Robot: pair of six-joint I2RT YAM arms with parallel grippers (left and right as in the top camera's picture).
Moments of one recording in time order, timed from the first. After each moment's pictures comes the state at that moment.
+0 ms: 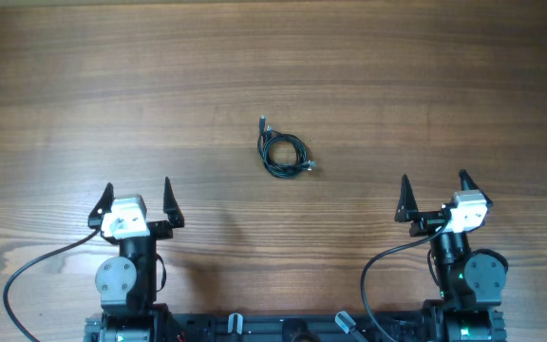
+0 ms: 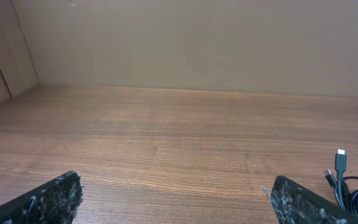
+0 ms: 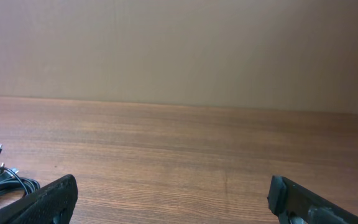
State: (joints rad) left arm 0.01 0.01 0.01 -0.07 -0.10 0.00; right arm -0.01 0.02 0.01 0.00 -0.08 -0.02
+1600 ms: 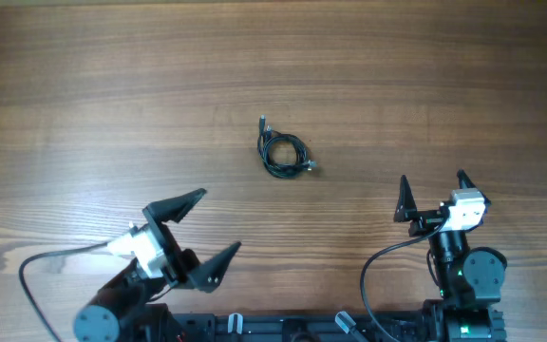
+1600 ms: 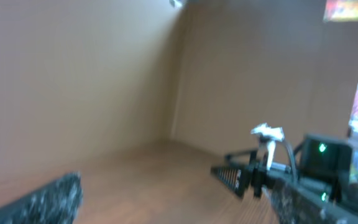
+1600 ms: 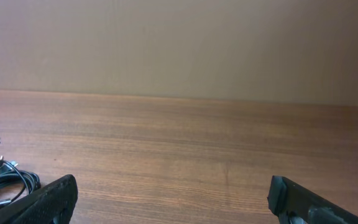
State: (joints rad) left arm 0.02 0.02 0.13 0.33 0.90 -0.53; right arm -0.01 0.05 0.01 0.00 -0.08 -0.02
